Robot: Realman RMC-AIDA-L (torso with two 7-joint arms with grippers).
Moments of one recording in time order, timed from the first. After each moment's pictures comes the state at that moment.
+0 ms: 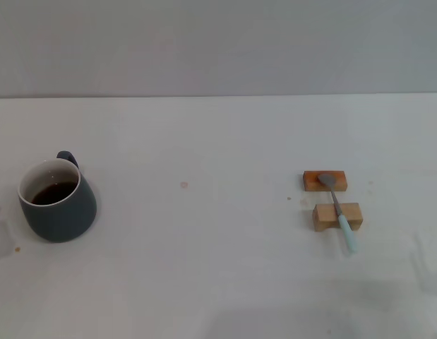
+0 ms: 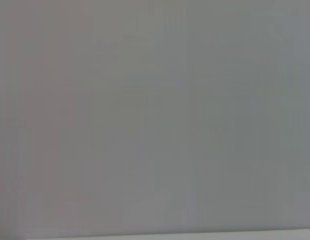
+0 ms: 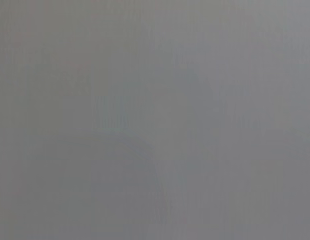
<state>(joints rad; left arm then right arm) -0.17 -2.07 -0.79 -0.16 2.18 1.29 -0.06 0.06 2.09 0.13 0.39 -1.77 -1.75 -0.22</state>
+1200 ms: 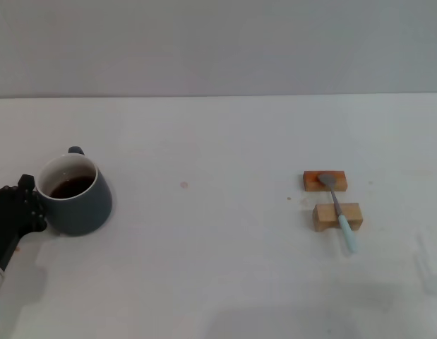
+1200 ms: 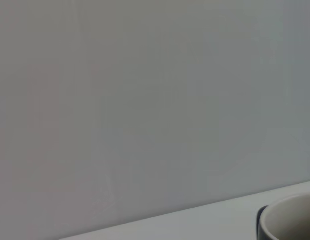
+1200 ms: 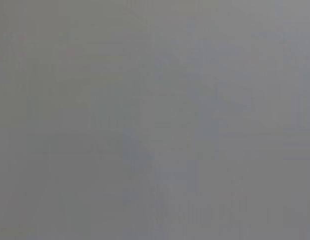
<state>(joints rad) -0.29 -2.07 -0.68 -0.17 2.19 1.13 0.05 0.05 2.09 0.13 0.38 -1.77 -1.76 -0.22</state>
